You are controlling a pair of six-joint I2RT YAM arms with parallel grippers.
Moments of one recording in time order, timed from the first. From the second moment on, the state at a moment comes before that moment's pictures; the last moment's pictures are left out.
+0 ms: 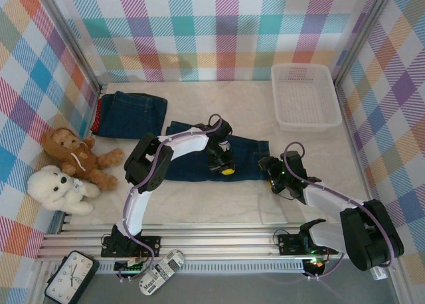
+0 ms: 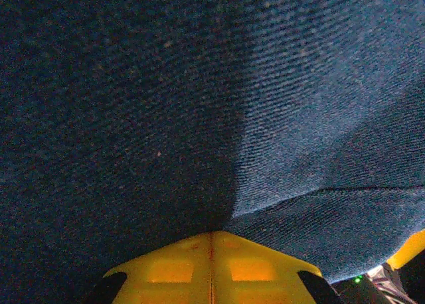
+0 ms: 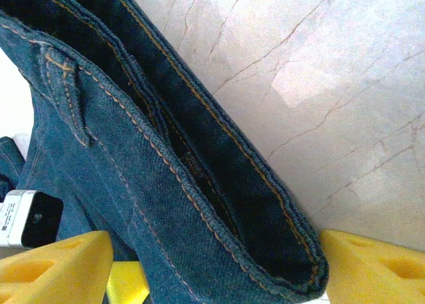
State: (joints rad) left arm -0.71 2.16 1.54 -0.75 0.52 -0.82; right arm 0.35 1.17 0.34 0.03 -0.19 1.36
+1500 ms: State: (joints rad) left arm -0.78 2.19 1.75 -0.86 0.55 -0.74; right arm 0.42 1.18 0.26 0.24 -0.08 1.40
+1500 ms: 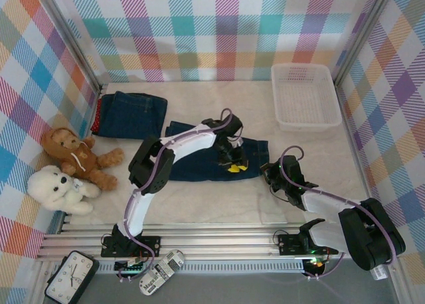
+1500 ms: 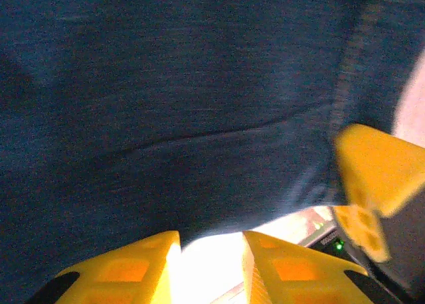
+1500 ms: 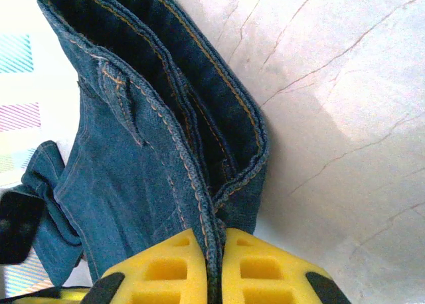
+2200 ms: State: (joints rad) left arm -0.74 2.14 1.72 -0.89 0.56 -0.66; right arm 0.42 1.08 0.30 0.10 -0.05 1.18
